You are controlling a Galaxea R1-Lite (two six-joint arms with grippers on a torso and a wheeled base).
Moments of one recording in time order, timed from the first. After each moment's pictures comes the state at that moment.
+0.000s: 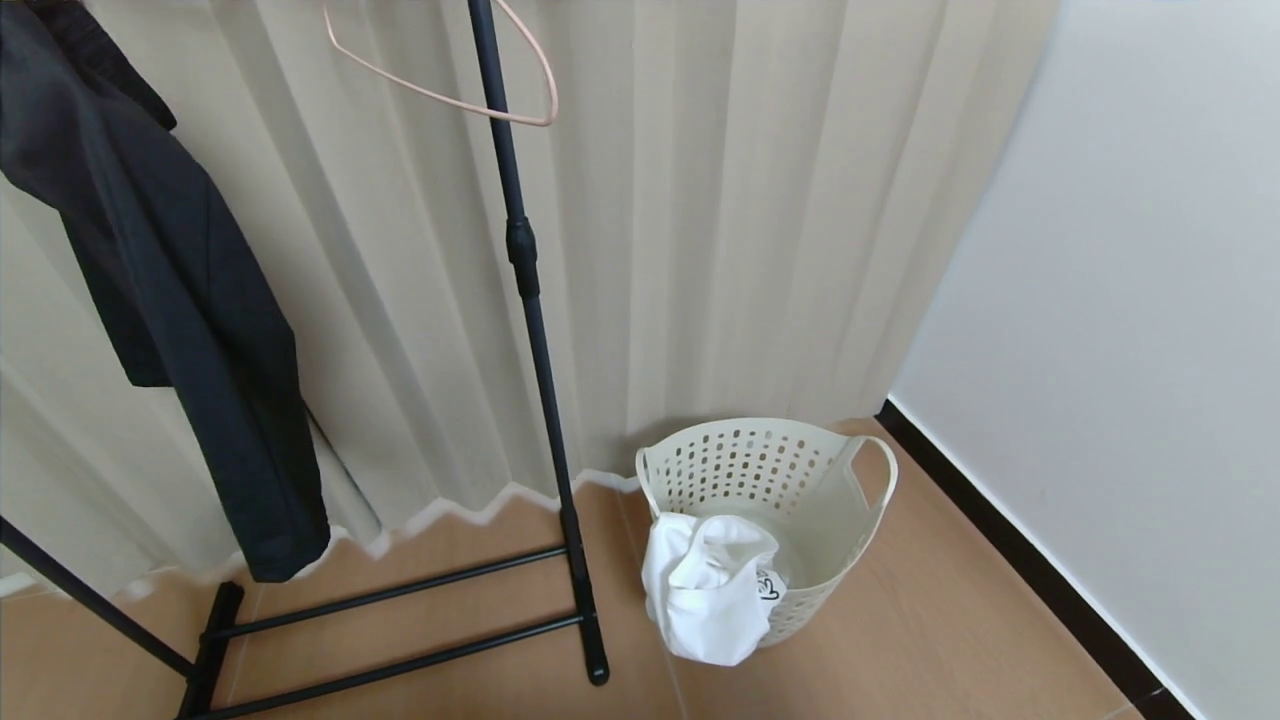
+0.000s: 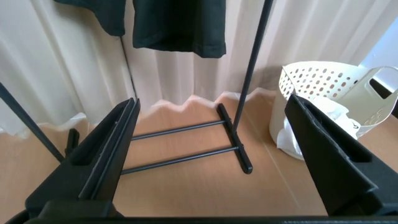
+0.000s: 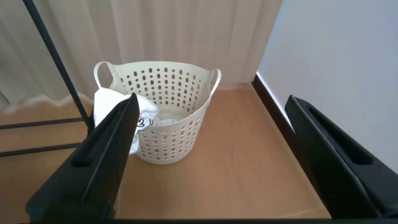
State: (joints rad) left arm 0.00 0.00 -0.01 0.03 0.02 -0.02; right arm -0.01 0.00 0.00 -0.01 0.05 -0.02
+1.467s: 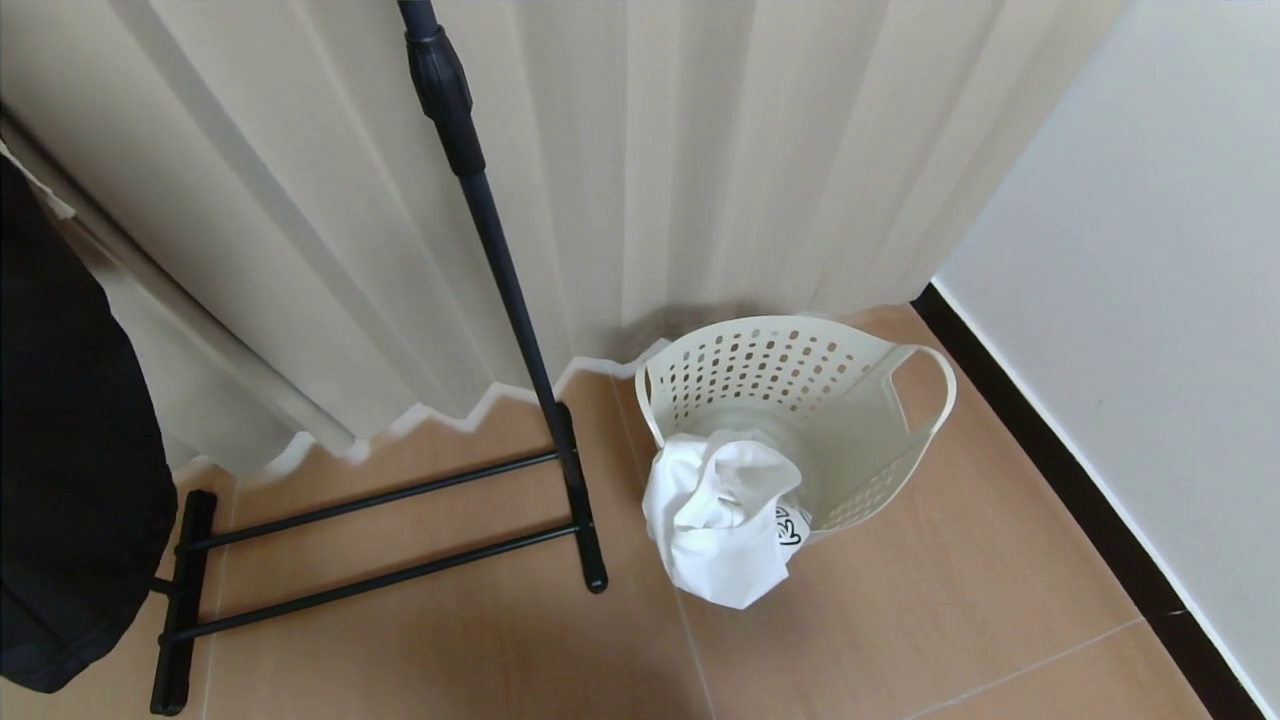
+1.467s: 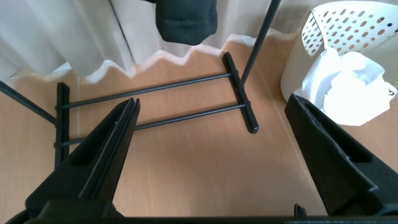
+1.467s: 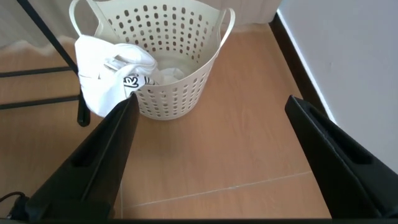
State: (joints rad) left arm 0.00 0.00 -0.01 0.03 0.02 -0.02; right arm -0.01 0.00 0.00 0.00 0.05 -0.03
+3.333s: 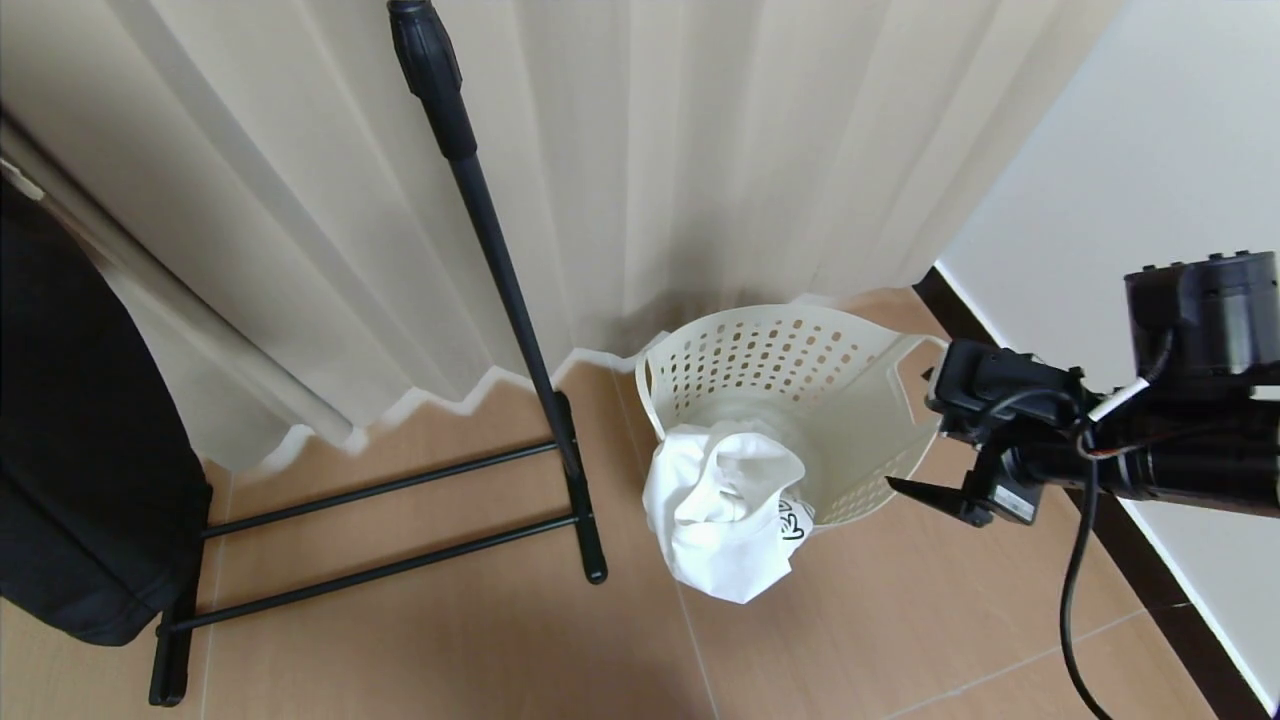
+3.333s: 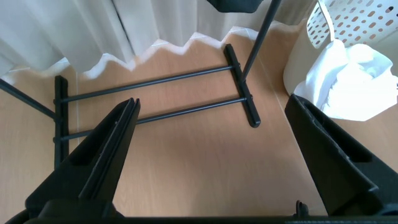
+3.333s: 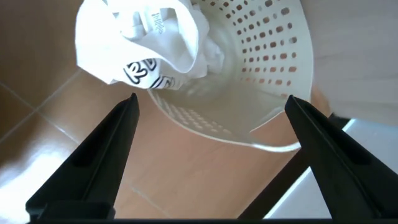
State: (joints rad) left arm 0.00 0.00 -0.01 0.03 0.02 -0.02; right arm 0.31 1.55 -0.89 -0.10 0.09 -0.88
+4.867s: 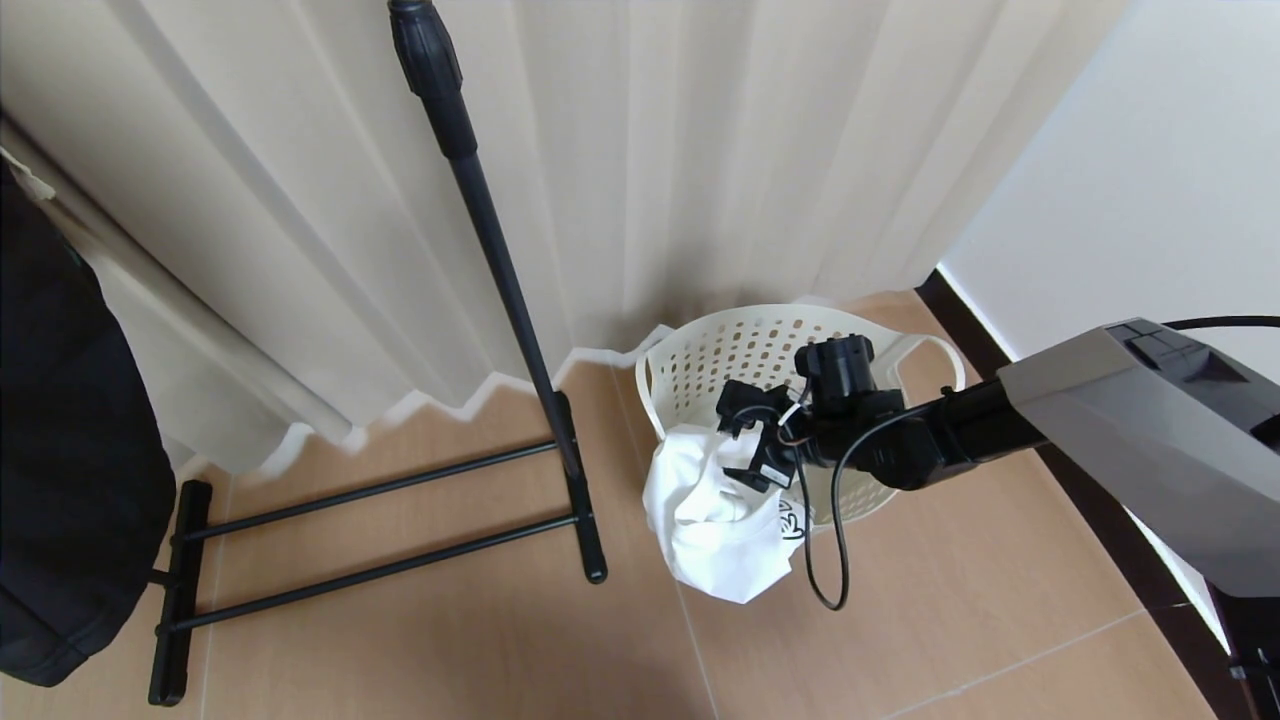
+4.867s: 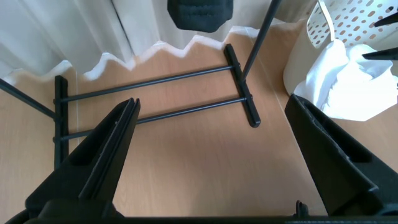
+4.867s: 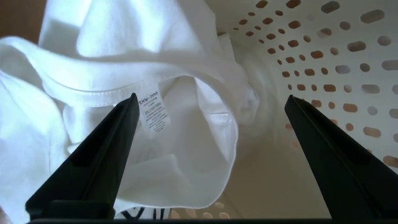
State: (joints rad) left arm 0.00 0.00 -0.01 0.03 0.02 -0.02; right arm 0.37 2.35 -1.45 -0.29 0.10 -0.81
